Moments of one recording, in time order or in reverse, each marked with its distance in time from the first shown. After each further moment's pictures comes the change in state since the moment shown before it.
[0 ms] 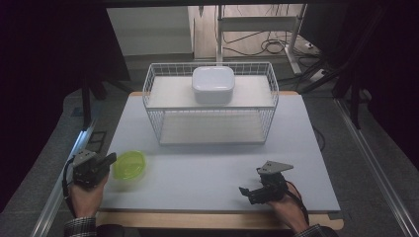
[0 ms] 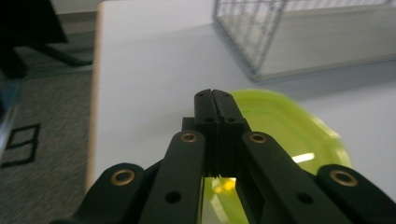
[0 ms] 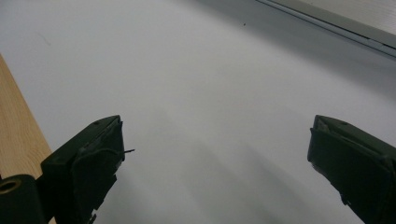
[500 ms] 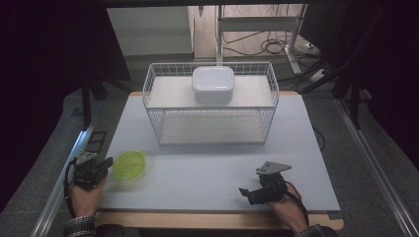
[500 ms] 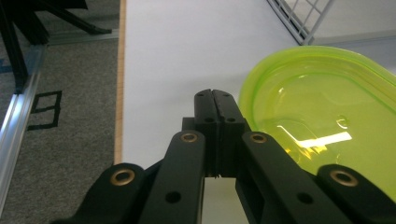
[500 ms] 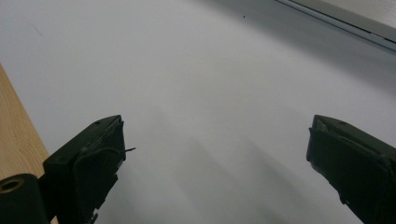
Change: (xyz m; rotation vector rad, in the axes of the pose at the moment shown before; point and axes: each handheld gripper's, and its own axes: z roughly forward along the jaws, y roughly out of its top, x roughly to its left) left arm 0.012 -0.013 0.018 0.103 0.062 -0.031; right arm 0.001 -0.001 0.002 0.024 -0.015 -0.011
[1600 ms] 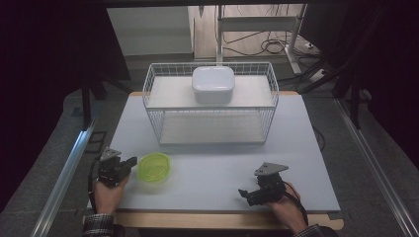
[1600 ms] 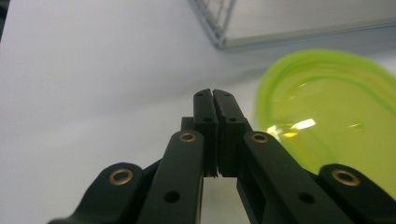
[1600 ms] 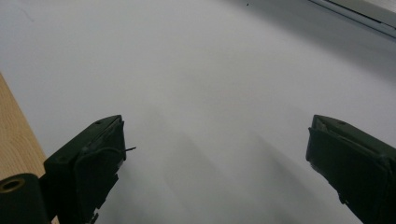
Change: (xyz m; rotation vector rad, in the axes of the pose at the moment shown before) left arm -0.049 0.009 0.023 0.041 -0.156 0.008; right arm 0.002 -0.002 0.005 0.033 -0.008 -0.015
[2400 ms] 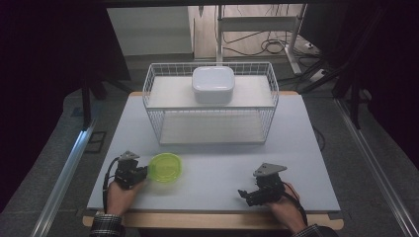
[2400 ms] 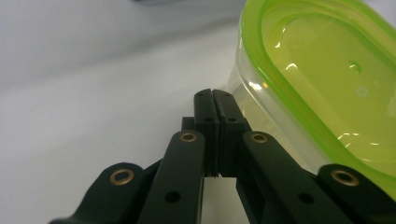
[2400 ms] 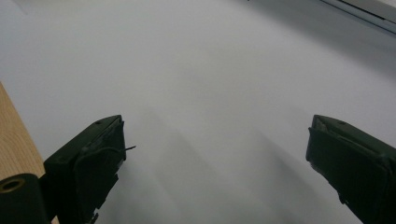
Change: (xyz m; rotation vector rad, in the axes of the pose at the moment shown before) left arm -0.035 -0.003 0.029 0.142 -0.178 0.068; right arm 0.001 -0.001 0.003 0.012 -0.008 -0.009
